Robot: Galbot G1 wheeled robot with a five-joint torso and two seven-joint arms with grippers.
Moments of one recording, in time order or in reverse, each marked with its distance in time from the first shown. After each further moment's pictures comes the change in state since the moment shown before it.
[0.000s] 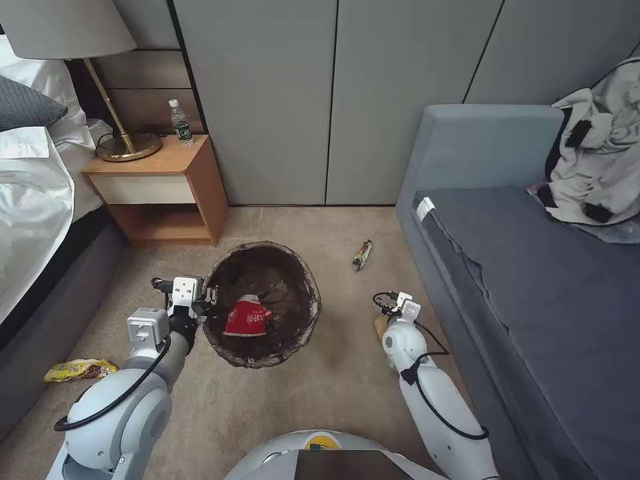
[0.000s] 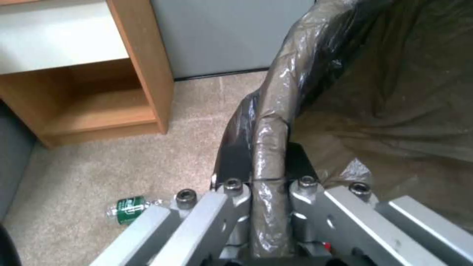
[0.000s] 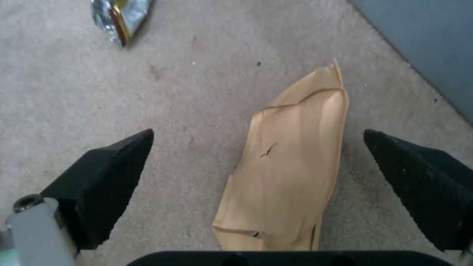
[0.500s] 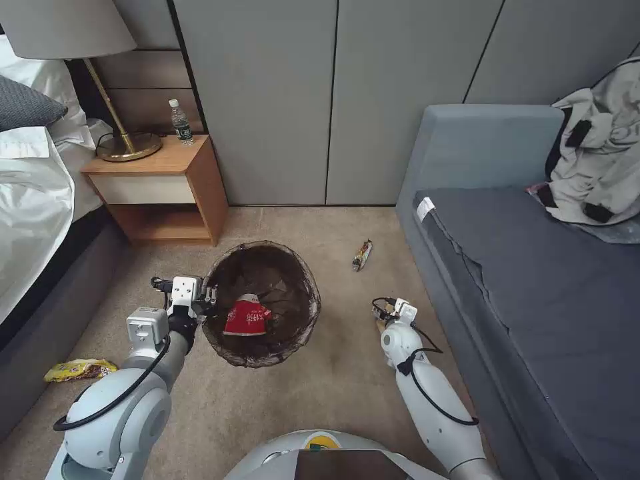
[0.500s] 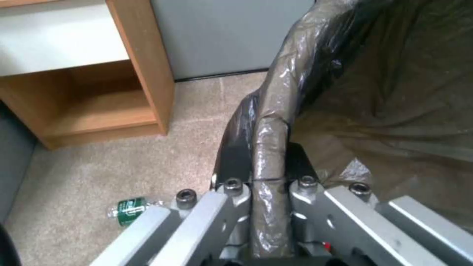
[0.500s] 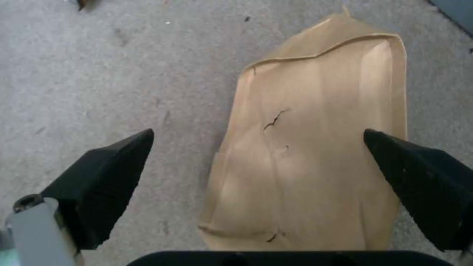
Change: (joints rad) left arm -0.002 0.004 -0.001 0.000 0.000 -0.001 0.001; right arm 0.055 0.015 0.009 -0.158 0.042 0.038 -0.033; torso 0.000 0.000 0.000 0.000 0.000
